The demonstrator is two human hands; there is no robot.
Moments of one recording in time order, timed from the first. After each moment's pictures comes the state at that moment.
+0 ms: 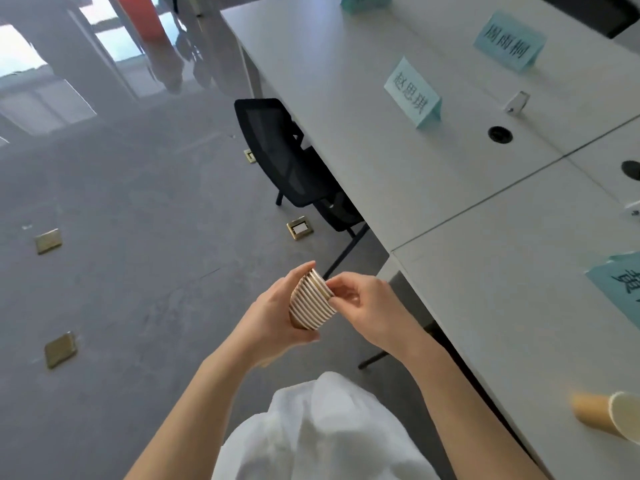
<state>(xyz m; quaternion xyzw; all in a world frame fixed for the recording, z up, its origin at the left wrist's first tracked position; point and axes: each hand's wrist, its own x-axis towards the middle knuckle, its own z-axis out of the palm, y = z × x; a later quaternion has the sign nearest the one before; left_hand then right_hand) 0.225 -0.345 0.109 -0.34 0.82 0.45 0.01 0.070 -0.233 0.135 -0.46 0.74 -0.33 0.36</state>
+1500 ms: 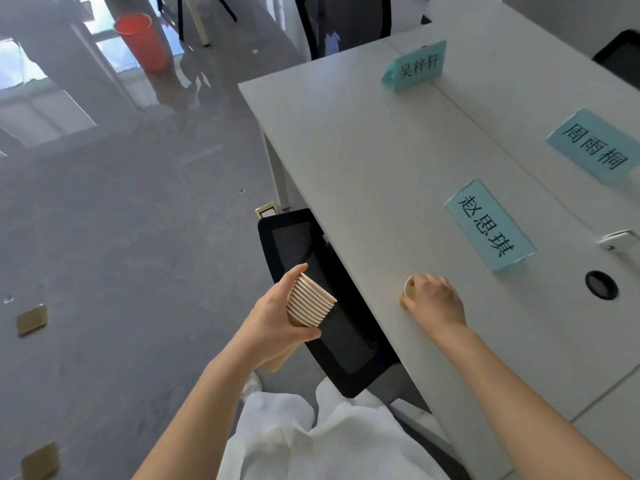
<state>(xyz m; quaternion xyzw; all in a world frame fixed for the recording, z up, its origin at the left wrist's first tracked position) 0.041 -0.751 0.096 -0.37 0.79 0.49 -0.01 -0.202 -0.600 0.051 -0.37 0.92 0.01 0.14</state>
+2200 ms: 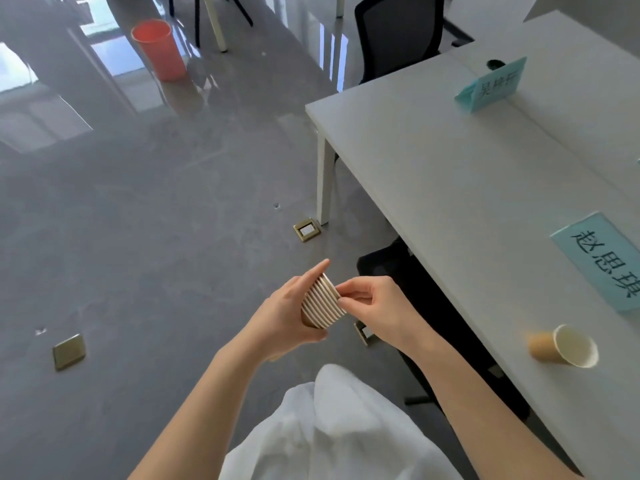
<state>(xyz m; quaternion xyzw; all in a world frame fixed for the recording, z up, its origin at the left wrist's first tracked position) 0.149 -1.004 0.101 -0.30 0.84 0.44 0.04 0.001 -0.884 0.127 -0.36 0.74 -0.37 0.43</state>
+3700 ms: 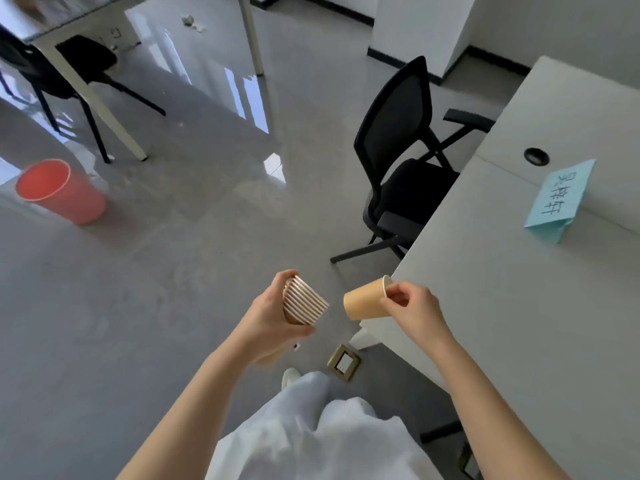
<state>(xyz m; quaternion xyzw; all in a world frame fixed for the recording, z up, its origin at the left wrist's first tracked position) -0.206 -1.662 0.091 -0.23 0.85 0.46 0.10 -0.326 -1.437 0.086 -0.07 0.89 -0.39 0.24</state>
